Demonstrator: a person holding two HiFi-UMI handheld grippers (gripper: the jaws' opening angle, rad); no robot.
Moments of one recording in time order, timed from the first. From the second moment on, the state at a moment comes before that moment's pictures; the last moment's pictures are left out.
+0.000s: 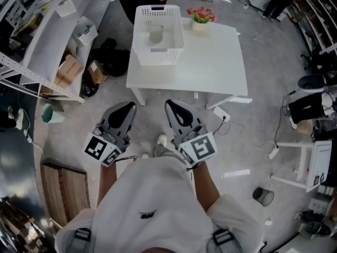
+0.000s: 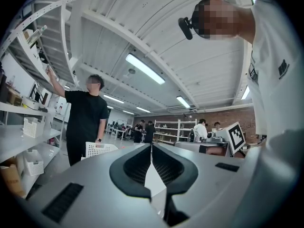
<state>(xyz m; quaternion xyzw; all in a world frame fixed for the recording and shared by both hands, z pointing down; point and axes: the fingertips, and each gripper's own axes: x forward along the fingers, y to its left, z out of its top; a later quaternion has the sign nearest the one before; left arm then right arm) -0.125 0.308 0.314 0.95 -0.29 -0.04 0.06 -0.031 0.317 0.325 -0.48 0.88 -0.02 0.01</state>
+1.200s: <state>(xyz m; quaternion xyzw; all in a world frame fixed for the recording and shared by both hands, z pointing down) -0.096 0.139 0.328 0.95 -0.30 -0.03 0.07 -0.003 0.148 0.324 -0.48 0.88 -0.02 0.02</state>
